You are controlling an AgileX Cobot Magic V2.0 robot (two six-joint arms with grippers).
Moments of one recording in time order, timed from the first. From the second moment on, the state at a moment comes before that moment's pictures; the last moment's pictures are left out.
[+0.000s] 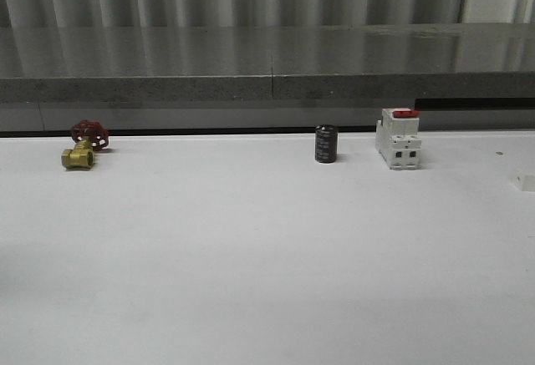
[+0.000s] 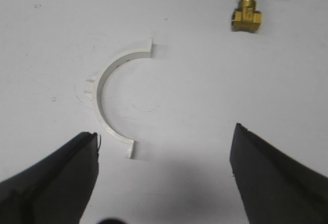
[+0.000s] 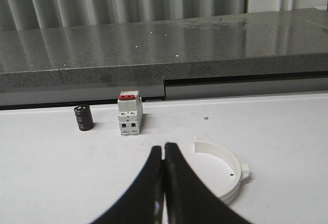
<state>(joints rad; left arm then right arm) 0.09 1.29 -1.00 0.02 0.72 -0.04 0.03 -0.01 0.03 0.03 0.05 0.07</state>
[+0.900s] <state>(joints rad) 0.31 1.93 -1.34 -0.11 0.73 0.30 0.03 -0.01 0.03 0.03 0.05 0.07</state>
